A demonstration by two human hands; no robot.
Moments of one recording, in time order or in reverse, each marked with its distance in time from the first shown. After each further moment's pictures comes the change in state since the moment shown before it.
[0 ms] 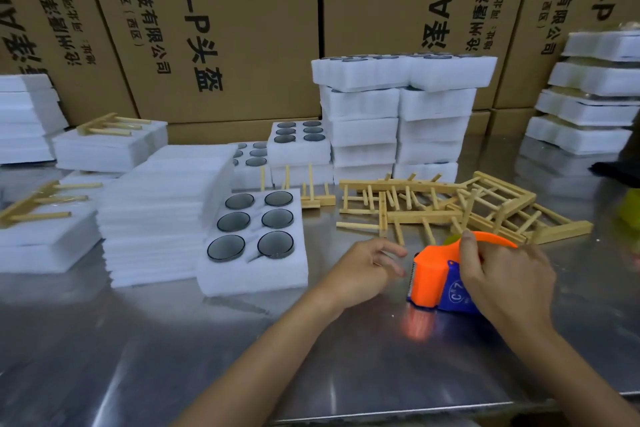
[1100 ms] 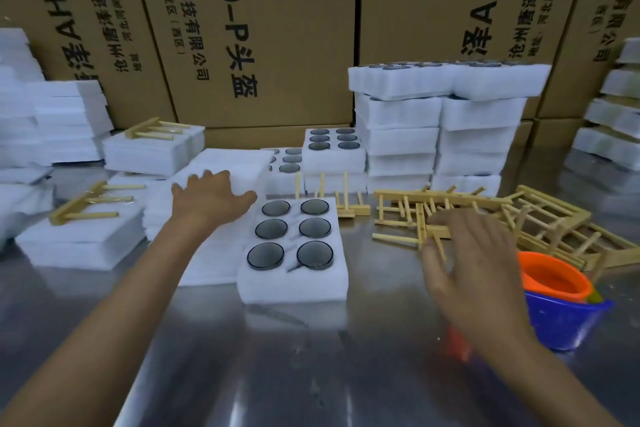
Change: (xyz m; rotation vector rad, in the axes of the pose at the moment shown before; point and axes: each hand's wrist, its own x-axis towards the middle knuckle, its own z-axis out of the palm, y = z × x) left_hand -0.043 -0.004 -0.237 0.982 0.660 -0.487; right_hand 0.006 -0.086 -0.007 0.346 -0.097 -0.229
